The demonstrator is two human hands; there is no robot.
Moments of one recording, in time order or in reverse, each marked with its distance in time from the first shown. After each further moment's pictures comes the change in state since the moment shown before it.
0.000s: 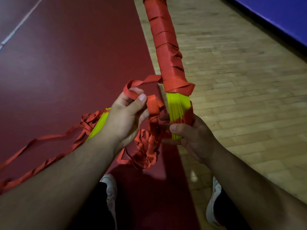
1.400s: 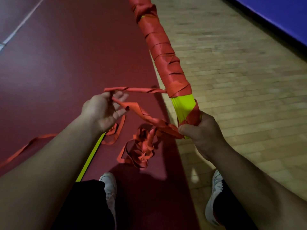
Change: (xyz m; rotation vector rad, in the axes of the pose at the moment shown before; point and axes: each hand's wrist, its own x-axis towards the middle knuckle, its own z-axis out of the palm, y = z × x) left_hand 0.040 0.028 -0.056 0.039 0.419 -0.259; right_hand -0.006 -0.007 -0.012 -0.477 0.373 -0.046
